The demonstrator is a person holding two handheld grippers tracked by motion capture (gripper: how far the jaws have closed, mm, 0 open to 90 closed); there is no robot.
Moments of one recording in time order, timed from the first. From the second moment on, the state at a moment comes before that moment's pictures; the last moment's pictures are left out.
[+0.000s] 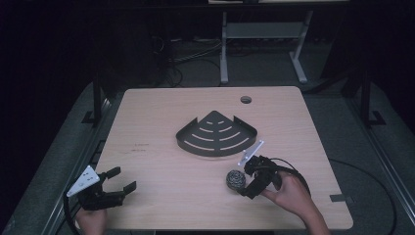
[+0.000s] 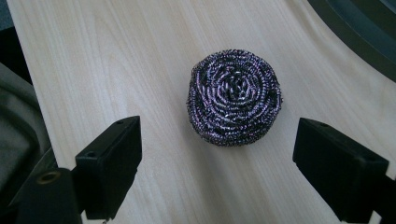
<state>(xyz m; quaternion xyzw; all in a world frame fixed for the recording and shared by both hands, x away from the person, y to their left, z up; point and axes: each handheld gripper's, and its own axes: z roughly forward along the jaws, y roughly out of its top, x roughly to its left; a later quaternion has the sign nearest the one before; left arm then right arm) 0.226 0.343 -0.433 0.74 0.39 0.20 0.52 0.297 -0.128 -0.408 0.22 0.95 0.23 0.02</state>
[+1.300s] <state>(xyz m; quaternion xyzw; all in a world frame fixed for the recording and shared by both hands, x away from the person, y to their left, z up) 0.226 0.344 -0.433 0.73 0.39 0.19 0.52 0.327 -0.099 -0.431 0.23 0.96 0.18 -0.02</state>
